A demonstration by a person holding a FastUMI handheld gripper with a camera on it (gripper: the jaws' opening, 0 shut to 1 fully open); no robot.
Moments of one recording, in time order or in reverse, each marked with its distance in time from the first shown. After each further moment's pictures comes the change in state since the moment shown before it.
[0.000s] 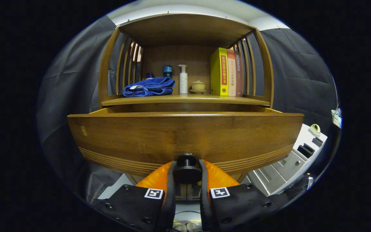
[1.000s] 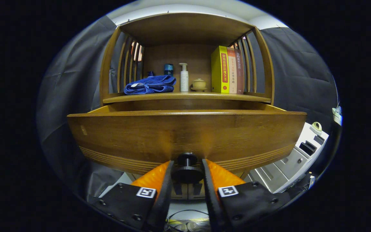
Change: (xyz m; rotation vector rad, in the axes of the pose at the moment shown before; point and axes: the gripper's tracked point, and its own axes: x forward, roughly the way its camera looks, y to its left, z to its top) arm -0.002 0.001 -0.014 0.018 0.030 0.024
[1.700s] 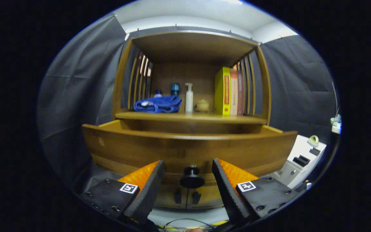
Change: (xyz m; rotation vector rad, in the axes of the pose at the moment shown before) arm -0.050 0.010 0.091 -0.072 -0.283 0.020
